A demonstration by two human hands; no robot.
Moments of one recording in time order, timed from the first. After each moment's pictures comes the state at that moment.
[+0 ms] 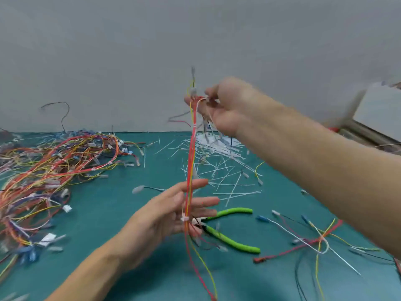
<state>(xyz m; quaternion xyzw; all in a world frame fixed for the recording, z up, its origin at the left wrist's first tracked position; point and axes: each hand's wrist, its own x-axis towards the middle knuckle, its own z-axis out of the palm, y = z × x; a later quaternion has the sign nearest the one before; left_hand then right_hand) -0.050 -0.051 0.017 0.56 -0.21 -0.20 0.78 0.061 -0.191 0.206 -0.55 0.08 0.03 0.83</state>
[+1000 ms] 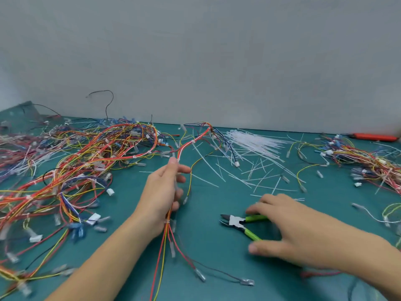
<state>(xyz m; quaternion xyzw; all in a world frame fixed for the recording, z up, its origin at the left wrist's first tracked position) -0.020 -0.009 0.013 0.65 0.16 0.08 0.74 -0.022 -0.284 0.047 -0.94 -0.30 0.15 0.02</state>
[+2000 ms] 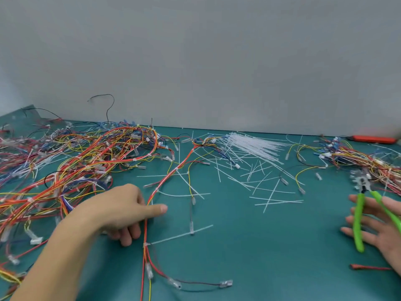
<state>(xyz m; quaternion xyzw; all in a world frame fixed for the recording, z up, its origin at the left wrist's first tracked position) -0.051 0.068 0.042 0.93 0.15 -0.22 0.27 -0.004 -0.443 -0.010 -0.52 0.03 0.07 0.85</state>
